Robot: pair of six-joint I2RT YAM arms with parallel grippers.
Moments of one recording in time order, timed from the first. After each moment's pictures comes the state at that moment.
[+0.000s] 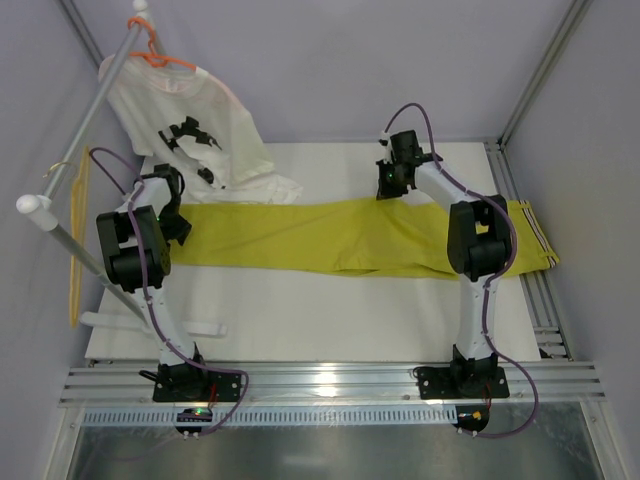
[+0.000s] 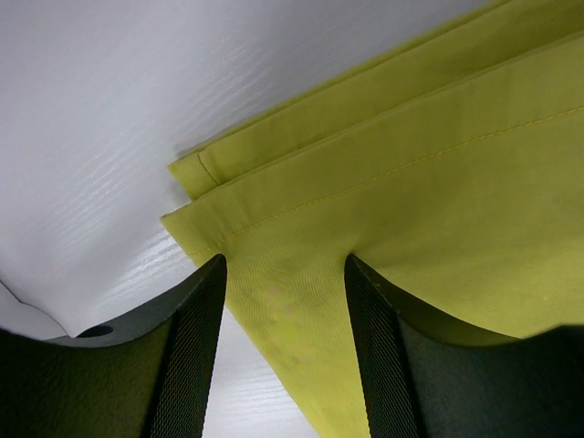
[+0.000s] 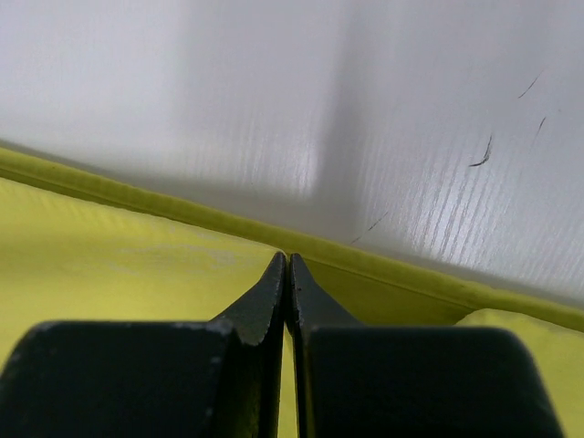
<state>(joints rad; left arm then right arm) 0.20 2.07 1.53 -0.94 -0.42 -0.76 0.23 2.15 1.74 -0.53 -0.15 0.15</state>
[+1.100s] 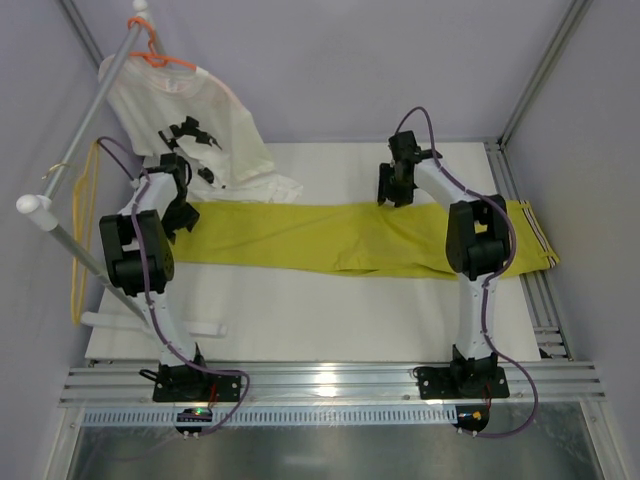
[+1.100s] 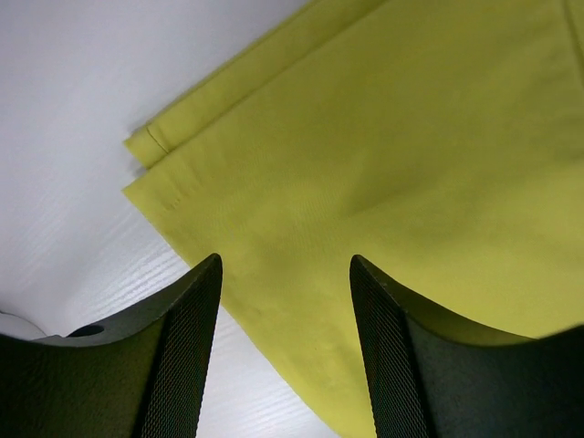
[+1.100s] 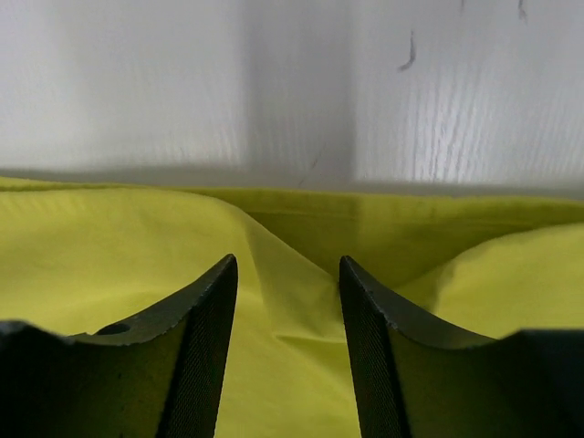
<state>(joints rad) 0.15 2.02 1.56 -0.91 -0.38 -0.71 0.24 2.18 1.80 -0.70 -0.01 0.29</state>
